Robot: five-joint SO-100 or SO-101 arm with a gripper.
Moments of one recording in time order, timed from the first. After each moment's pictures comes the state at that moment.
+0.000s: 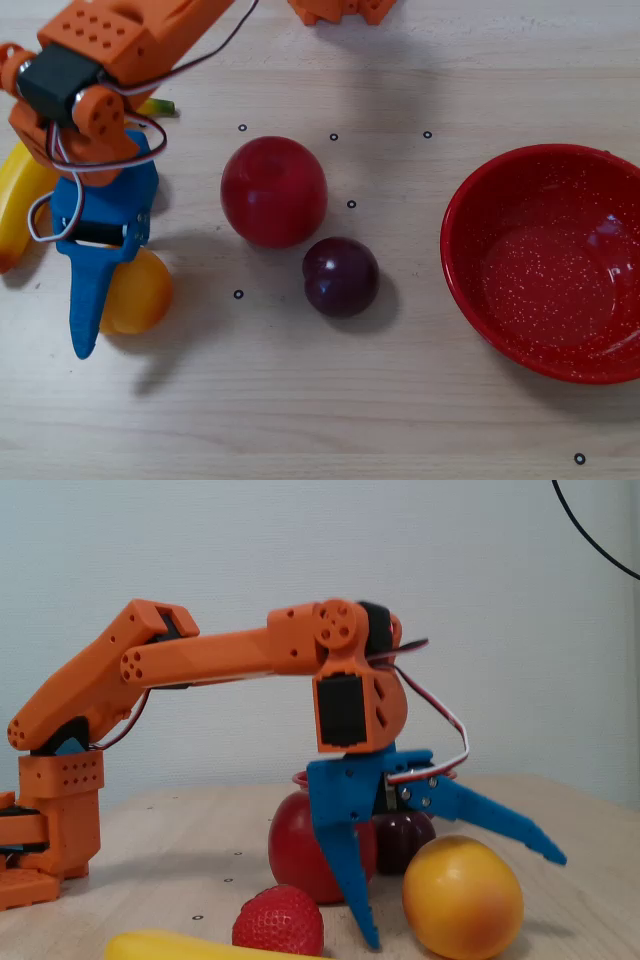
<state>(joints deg) -30.9 30.1 24.0 90.1 28.7</state>
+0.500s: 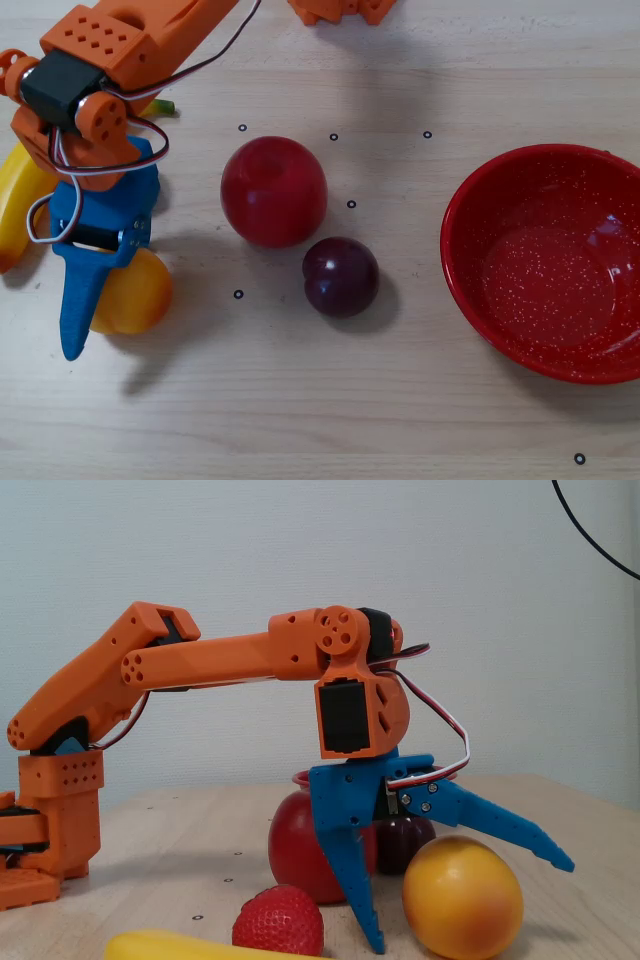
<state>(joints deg) -30.9 29.3 23.9 88.3 25.1</state>
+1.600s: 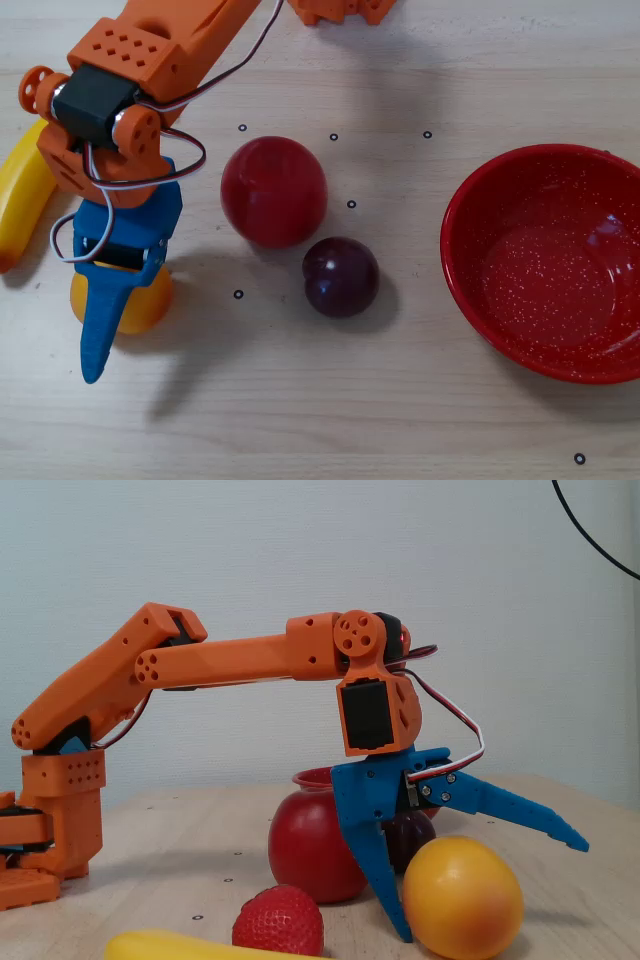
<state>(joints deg) -26.5 29.3 24.6 85.4 22.3</state>
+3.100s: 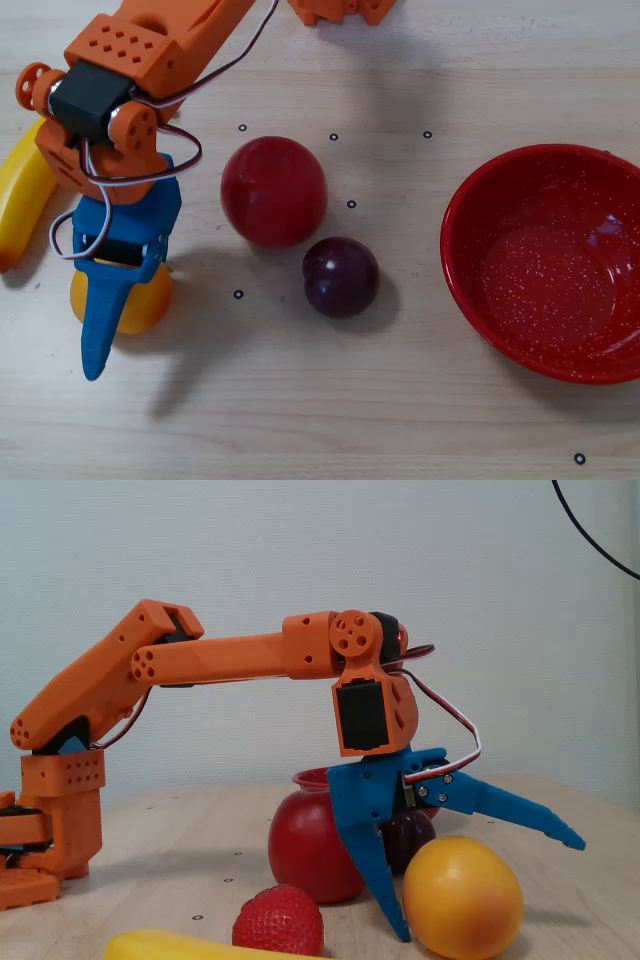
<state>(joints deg) -27.8 29.8 26.9 85.3 23.4</state>
